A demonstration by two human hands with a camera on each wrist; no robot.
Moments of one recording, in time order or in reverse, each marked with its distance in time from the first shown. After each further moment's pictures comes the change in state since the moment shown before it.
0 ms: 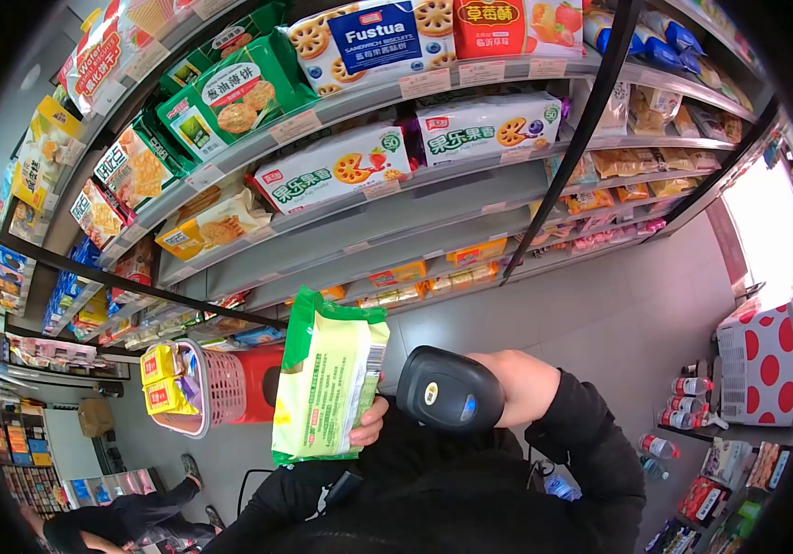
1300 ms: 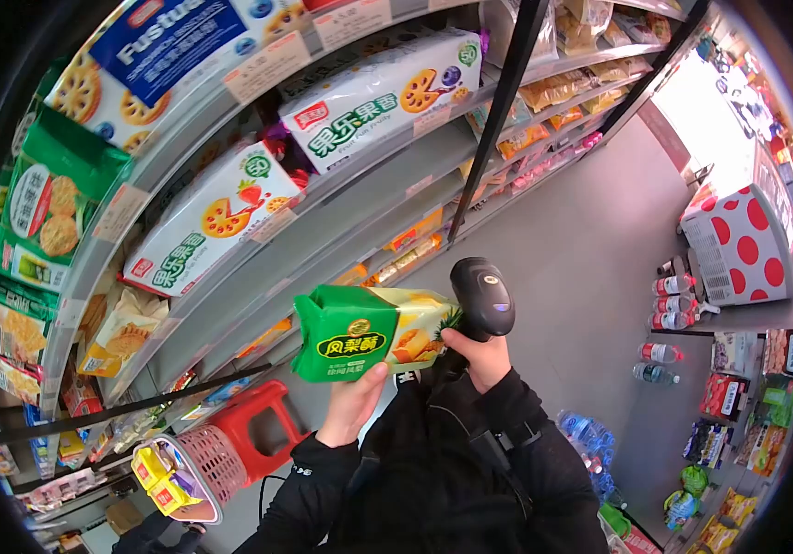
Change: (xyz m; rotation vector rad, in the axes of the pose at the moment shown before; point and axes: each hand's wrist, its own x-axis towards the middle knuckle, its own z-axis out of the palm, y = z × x) left_hand 0.083 0.040 -0.097 0.658 0.724 0.369; right_hand 0.041 0.137 0.056 1.049 1.256 0.212
